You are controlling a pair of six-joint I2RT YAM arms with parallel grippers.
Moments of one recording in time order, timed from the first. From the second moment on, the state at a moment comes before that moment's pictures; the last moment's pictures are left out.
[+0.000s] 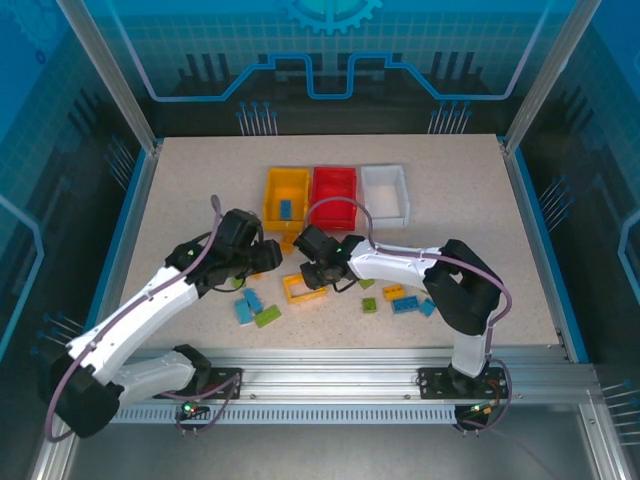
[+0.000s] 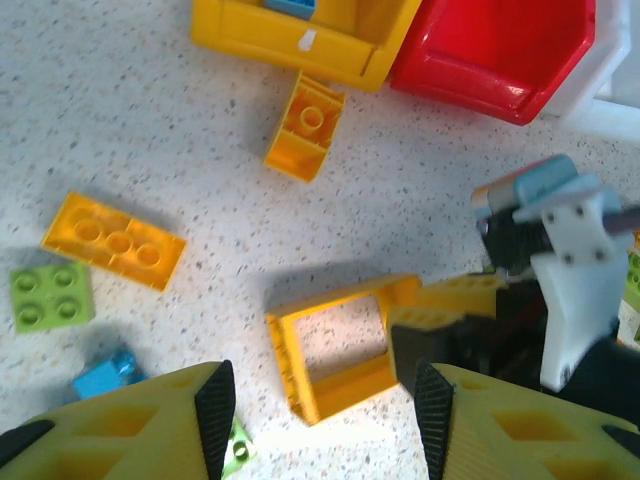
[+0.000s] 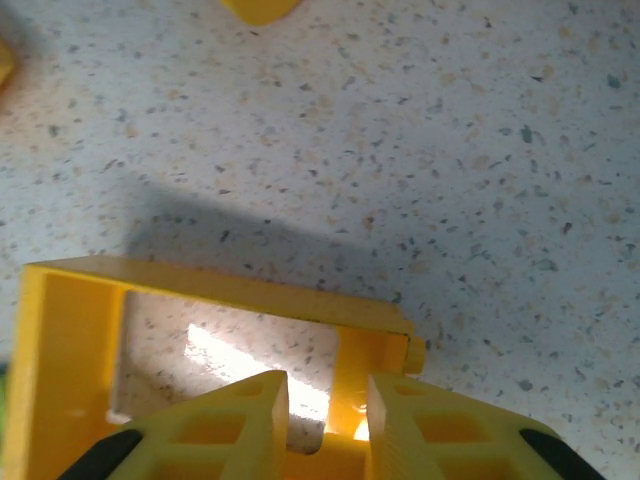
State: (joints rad) left arm -0.54 1.06 0.93 -0.78 -0.07 -0.77; right arm 0.92 1.87 1.24 -0.52 0.08 0.50
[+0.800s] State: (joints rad) left arm -0.55 0.84 0.87 -0.84 -0.11 -0.84; right arm 1.00 1.74 1.18 -0.46 0.01 0.08
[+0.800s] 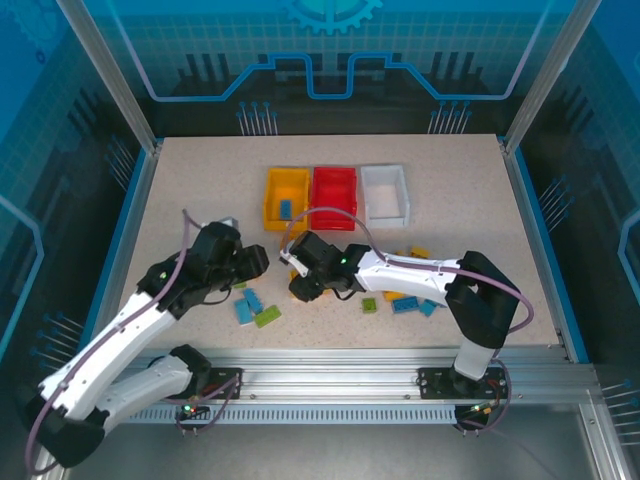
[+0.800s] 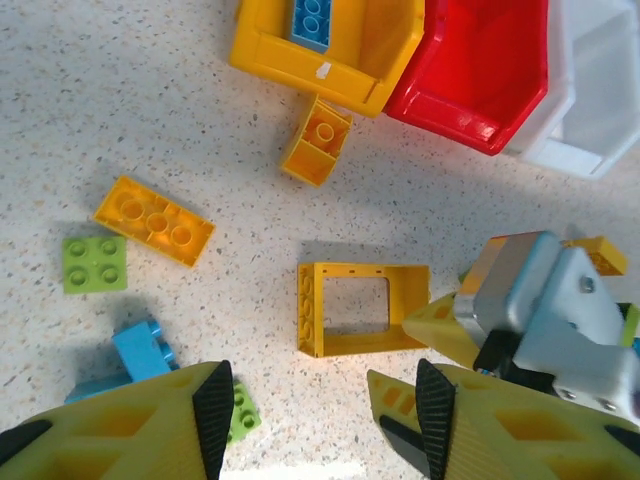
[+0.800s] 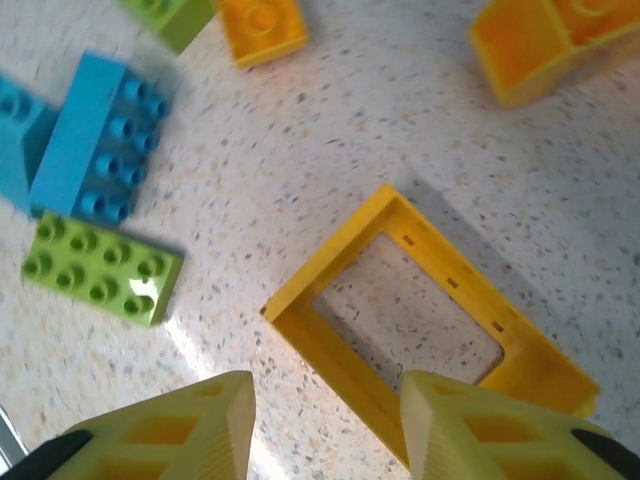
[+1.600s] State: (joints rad) left arm -0.55 0.66 0.75 -0.94 -0.11 -1.01; right arm 1.00 1.94 1.27 -0.54 0.02 -0.28
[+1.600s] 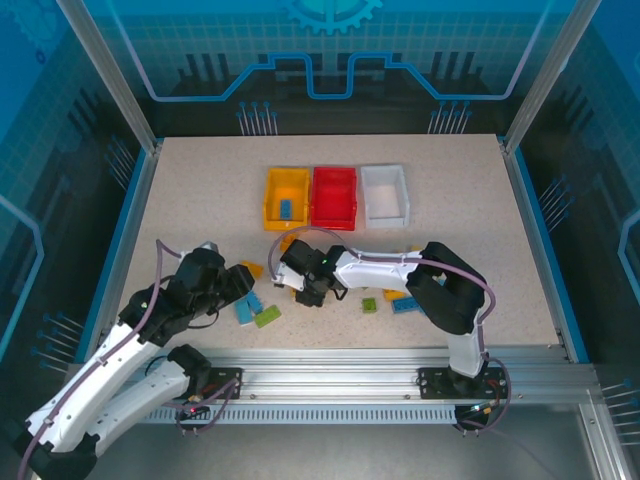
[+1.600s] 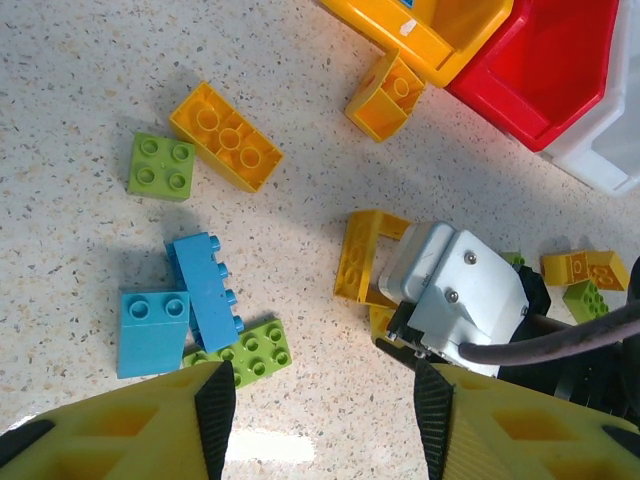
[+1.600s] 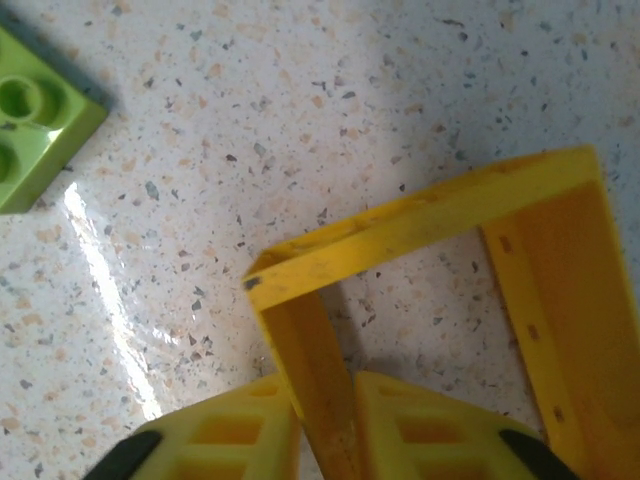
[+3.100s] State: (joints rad) left arm -0.74 1.55 1.20 -0.33 0.06 -0.85; right arm 0.29 2.26 1.96 -0.84 0.00 0.32
